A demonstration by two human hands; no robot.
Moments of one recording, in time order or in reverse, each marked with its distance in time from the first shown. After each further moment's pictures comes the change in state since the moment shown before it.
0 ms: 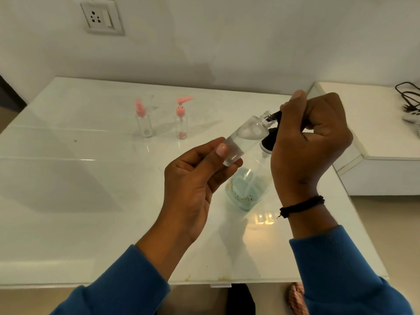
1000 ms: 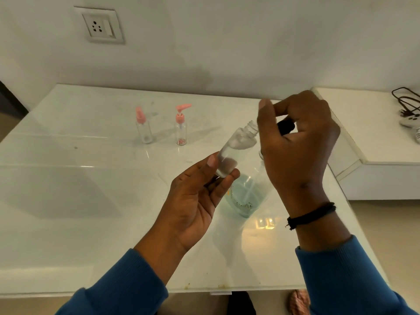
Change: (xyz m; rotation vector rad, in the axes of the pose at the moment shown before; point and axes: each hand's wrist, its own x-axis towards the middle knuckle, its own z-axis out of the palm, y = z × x) left_hand 0.006 -0.001 -0.012 -0.248 -0.074 -0.265; right_hand 0.012 -0.023 -0.005 -0.132 -0.272 -0.095
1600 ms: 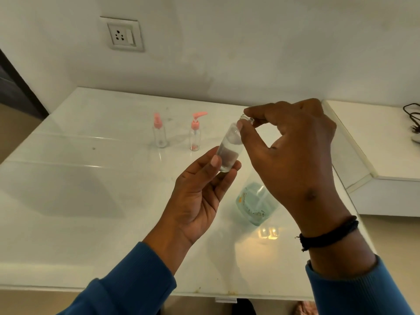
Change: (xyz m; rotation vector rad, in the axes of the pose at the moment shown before) left_hand 0.008 0.018 -0.012 -0.048 -0.076 0.100; right_hand 0.007 -0.045 -0.003 -0.150 -0.360 -0.021
